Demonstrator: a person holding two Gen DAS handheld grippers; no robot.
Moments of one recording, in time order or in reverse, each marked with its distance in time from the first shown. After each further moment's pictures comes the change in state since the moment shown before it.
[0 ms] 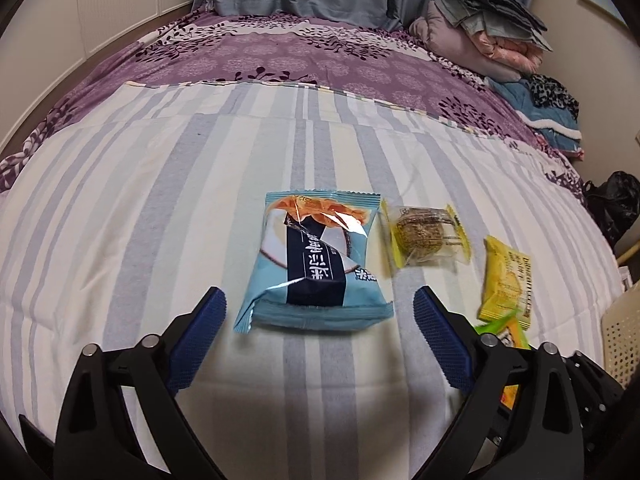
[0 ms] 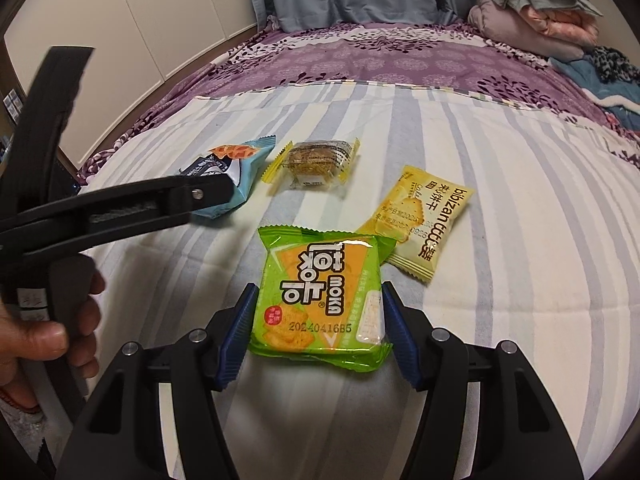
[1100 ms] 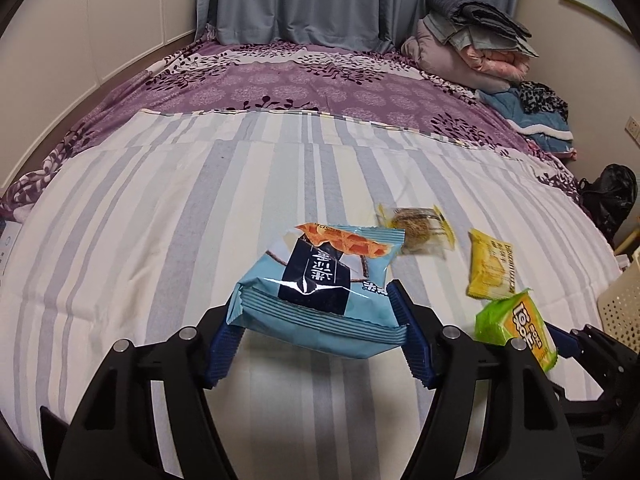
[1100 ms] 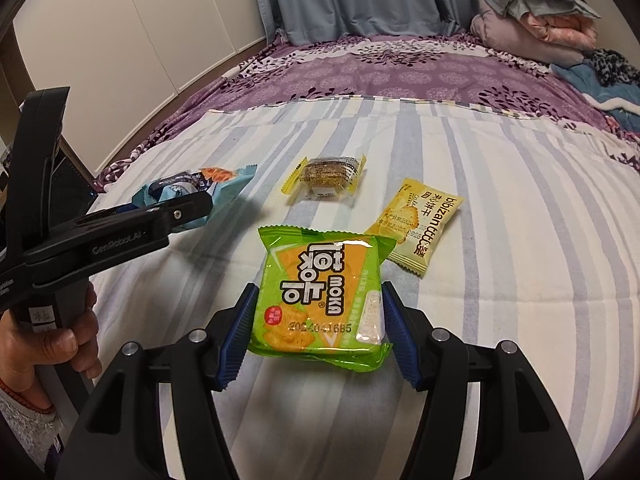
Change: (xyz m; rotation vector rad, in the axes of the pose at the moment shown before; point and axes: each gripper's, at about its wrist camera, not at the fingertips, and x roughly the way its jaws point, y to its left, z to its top) left arm -0.053 0.008 -0.021 0.043 -0.099 0.006; right arm -0.036 0.001 -0.006 -0.002 -0.050 0.035
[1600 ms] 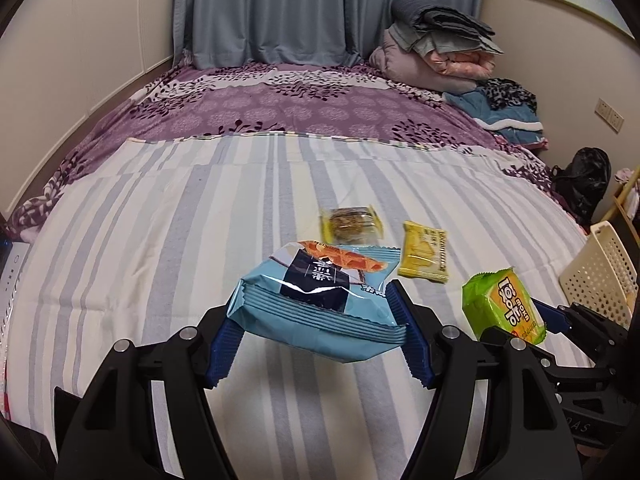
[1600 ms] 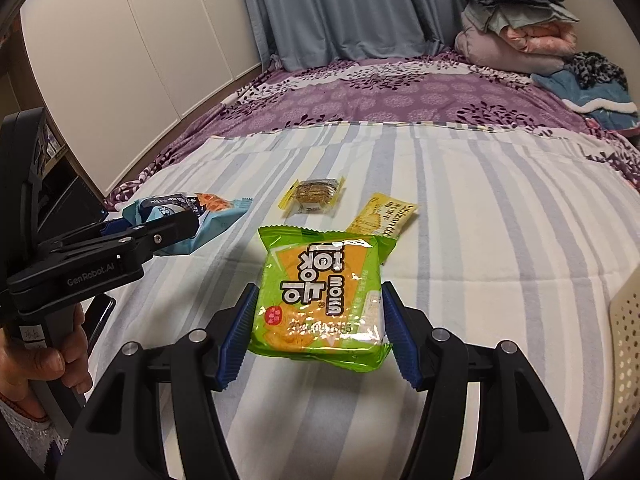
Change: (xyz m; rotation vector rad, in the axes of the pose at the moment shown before) left arm -0.062 -0.040 -0.015 0.081 -0.054 -0.049; right arm -0.064 -0.017 -0.017 0.038 -0.090 -0.009
